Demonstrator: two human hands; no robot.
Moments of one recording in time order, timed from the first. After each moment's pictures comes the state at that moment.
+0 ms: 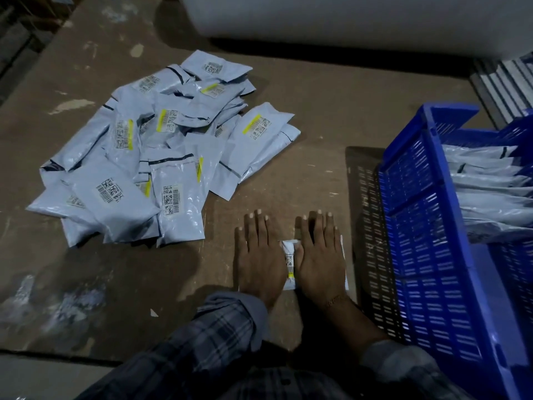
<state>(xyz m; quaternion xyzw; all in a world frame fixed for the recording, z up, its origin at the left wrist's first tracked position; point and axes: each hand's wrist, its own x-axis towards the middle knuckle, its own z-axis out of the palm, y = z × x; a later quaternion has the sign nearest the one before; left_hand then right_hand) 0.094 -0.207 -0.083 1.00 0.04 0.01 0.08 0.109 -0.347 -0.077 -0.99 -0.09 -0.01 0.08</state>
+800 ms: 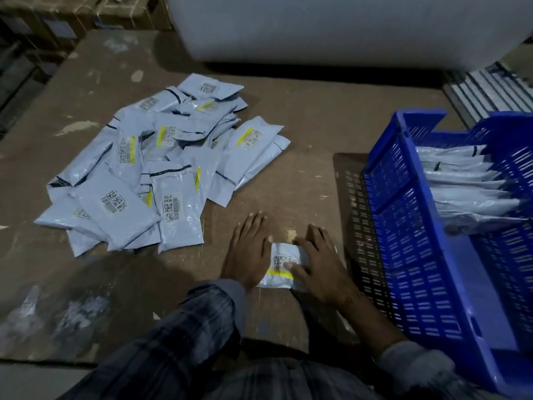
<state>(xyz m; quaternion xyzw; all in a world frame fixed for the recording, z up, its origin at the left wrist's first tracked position) 0.114 -0.161 -0.095 0.97 -0.07 0.01 0.22 0.099 -0.379 -0.057 -0.96 -0.13 0.12 0.21</state>
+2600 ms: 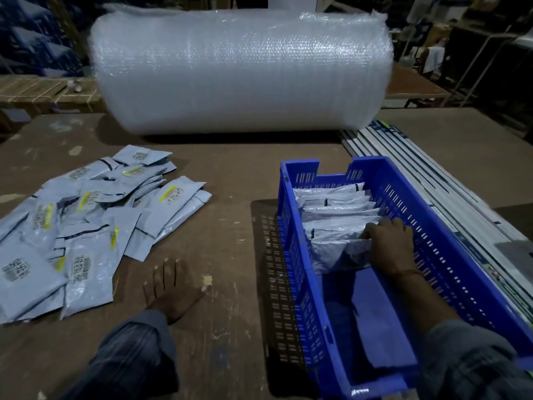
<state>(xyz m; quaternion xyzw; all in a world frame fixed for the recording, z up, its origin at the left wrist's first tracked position) 0.150 -0.192 -0.093 0.95 0.13 -0.23 0.14 0.157 -0.688 0.062 -0.99 0.10 -0.01 -0.09</state>
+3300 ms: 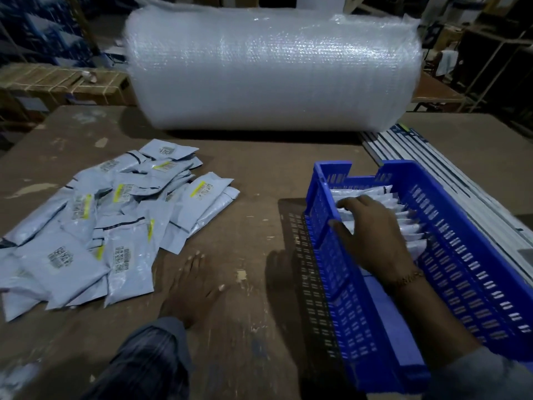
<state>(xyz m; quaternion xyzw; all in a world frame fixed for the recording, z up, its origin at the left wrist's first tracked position) 0.135 -0.129 -0.115 0.99 -0.03 -0.09 0.13 0.131 -0.518 0.160 -0.98 -0.04 -0.15 0.10</state>
